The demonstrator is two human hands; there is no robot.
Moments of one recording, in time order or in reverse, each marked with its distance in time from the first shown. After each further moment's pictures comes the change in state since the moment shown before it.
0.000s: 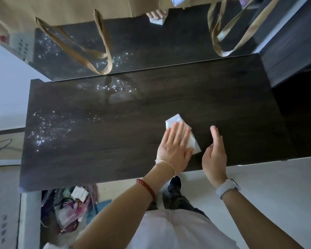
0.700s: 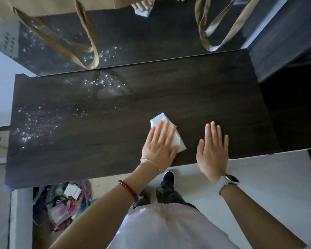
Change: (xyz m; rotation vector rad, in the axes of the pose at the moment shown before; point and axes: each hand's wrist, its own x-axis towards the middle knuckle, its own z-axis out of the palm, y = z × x) left_hand -0.011 -0.002 0.001 0.017 -0.028 0.011; right_hand 0.008 0.029 -0.018 -0.606 -0.092 -0.133
